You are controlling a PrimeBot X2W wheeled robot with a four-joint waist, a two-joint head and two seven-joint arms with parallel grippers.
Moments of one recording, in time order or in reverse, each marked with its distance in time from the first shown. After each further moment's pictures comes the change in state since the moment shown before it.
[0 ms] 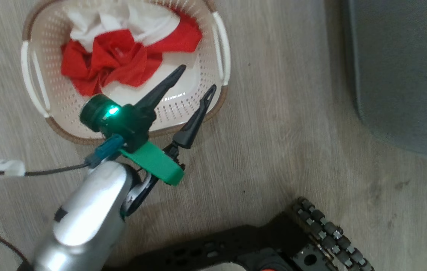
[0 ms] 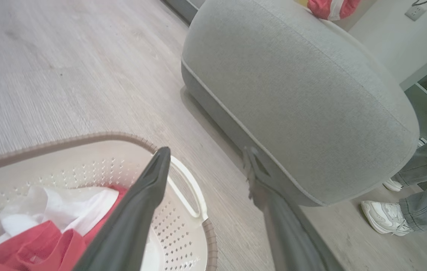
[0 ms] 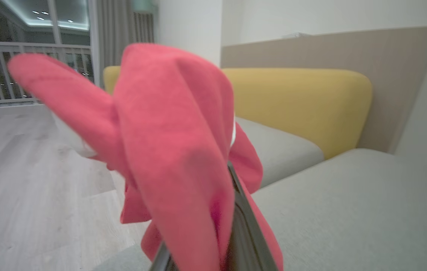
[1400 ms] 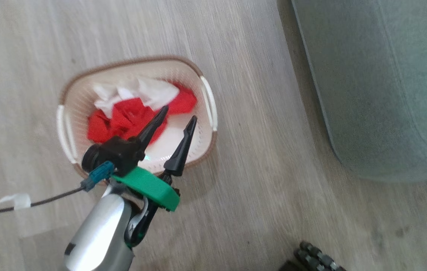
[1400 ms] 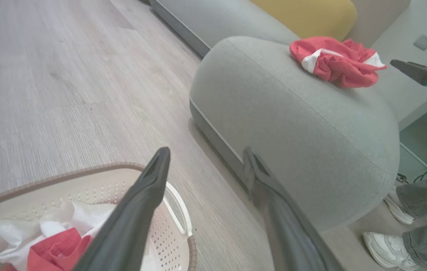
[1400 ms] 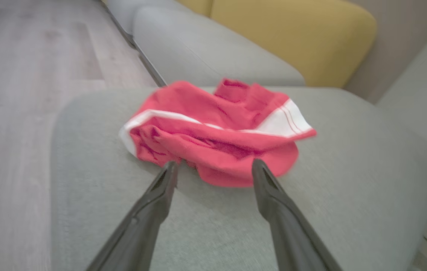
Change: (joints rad) left arm 0.185 -0.116 0.168 0.087 -0.002 -0.031 0.000; right arm 0.620 0.158 0.060 -0.054 -0.198 0.000 -0.005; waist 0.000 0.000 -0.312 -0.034
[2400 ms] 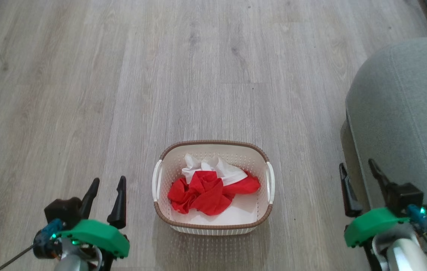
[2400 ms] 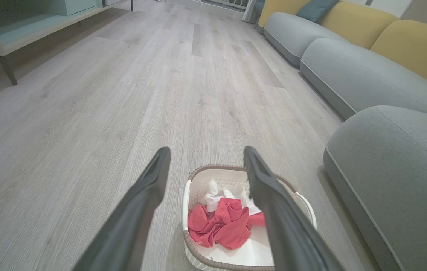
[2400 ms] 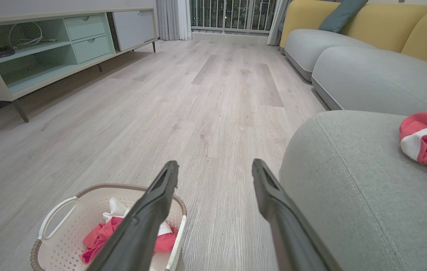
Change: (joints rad) left arm 0.259 -0.064 0.393 0.183 0.084 -0.014 0.000; right arm 0.675 0.321 0.310 -0.472 -0.071 0.000 0.000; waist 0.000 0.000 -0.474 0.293
